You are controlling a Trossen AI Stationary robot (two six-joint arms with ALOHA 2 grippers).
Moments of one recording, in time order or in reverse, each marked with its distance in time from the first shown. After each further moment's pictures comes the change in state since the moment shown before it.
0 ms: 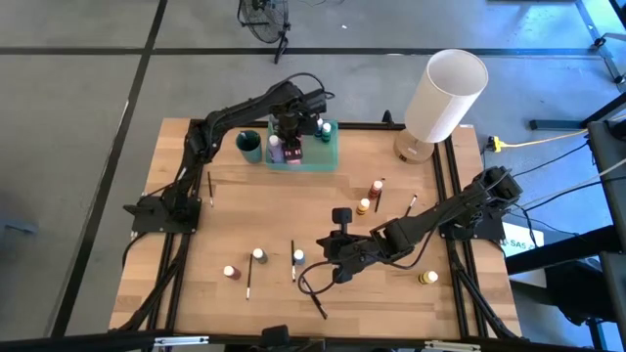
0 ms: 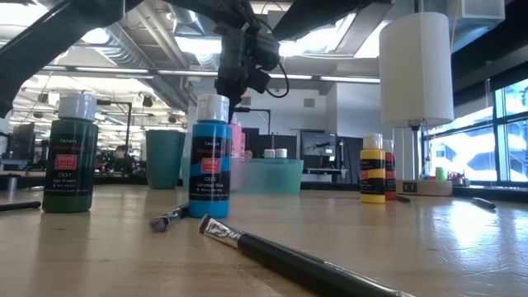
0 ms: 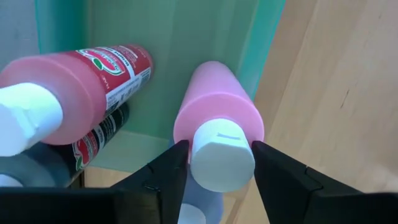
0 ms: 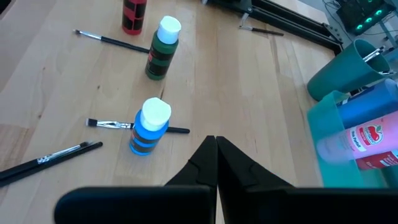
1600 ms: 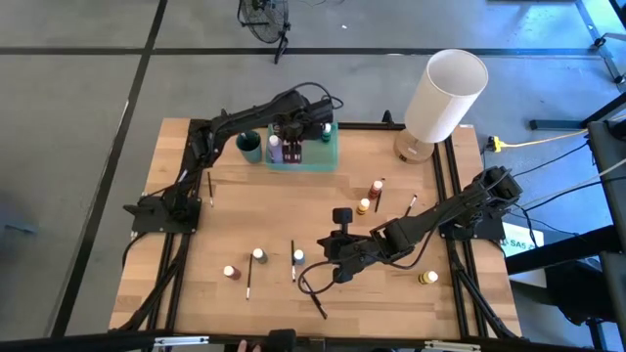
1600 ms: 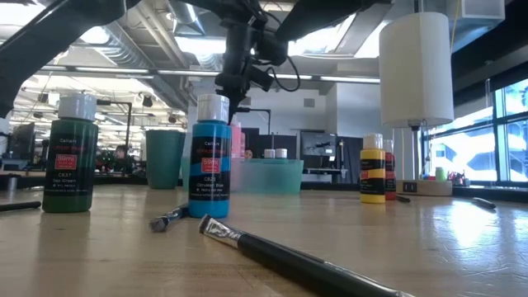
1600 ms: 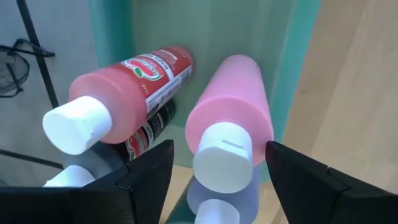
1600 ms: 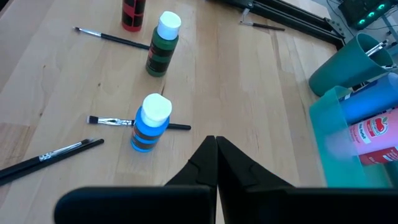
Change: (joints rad) left arm -0.077 0.002 -0.001 0.018 -0.247 0.056; right arm 0.000 0.000 0.000 -0.014 -0.003 0.019
